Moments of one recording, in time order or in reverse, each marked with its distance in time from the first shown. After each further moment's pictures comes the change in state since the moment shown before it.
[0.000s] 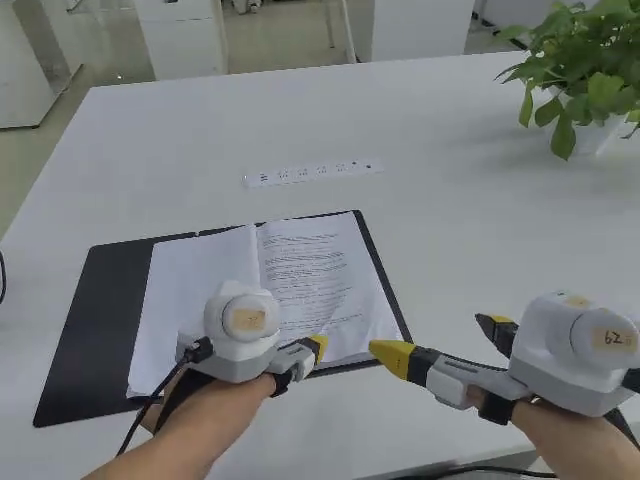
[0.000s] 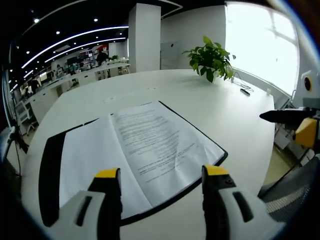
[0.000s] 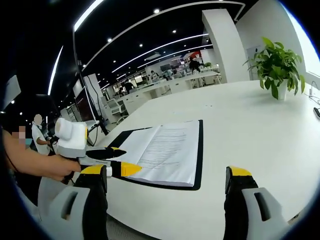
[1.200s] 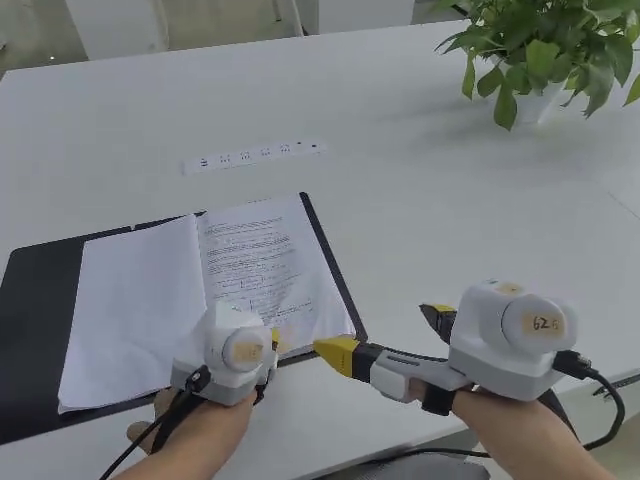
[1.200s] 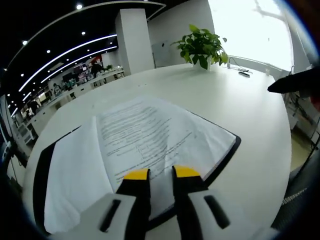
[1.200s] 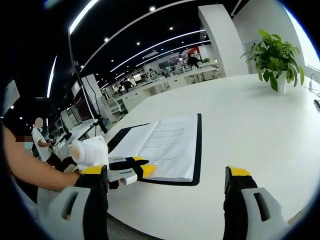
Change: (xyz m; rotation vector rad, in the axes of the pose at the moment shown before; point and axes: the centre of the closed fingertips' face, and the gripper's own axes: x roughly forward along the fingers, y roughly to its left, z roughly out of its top) left arm 0.048 -0.018 -0.029 0.165 -0.033 0.044; right arm 0.006 -0.009 -0.014 0.036 0.026 0.006
